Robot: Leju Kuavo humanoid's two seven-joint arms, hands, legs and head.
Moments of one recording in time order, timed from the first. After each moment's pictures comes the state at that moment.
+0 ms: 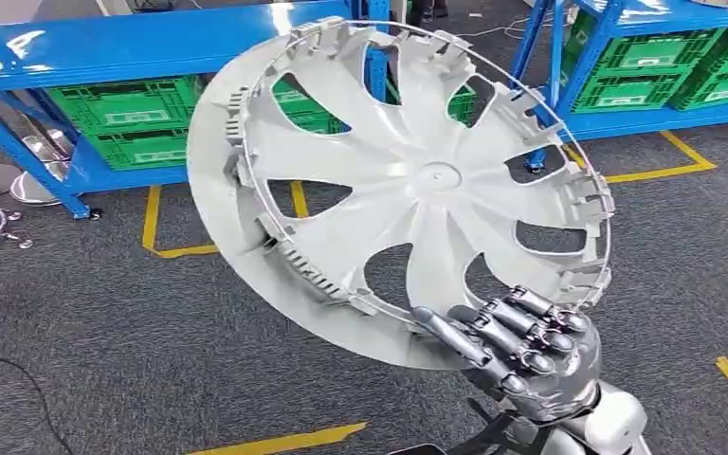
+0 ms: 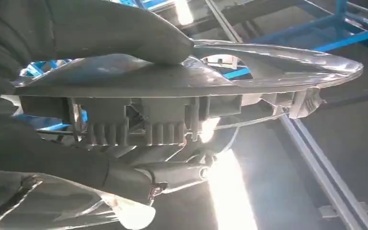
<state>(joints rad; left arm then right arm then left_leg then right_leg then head) -0.07 -0.19 0.87 -0.22 -1.23 -0.06 0.01 0.06 0.04 0.43 -2.06 1.18 -0.69 -0.69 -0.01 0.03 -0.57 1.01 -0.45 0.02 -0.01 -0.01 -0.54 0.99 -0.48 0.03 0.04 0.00</state>
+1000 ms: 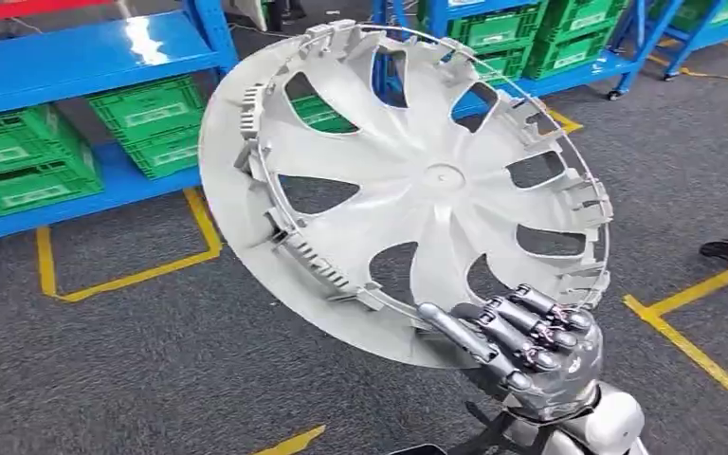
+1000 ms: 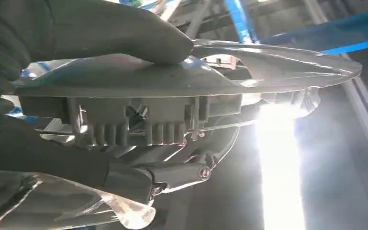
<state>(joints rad) -0.07 -0.19 0.87 -0.22 -1.23 -0.05 0.00 0.07 0.04 0.43 -2.06 1.17 -0.69 -0.69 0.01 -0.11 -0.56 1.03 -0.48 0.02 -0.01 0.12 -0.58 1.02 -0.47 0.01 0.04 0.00</state>
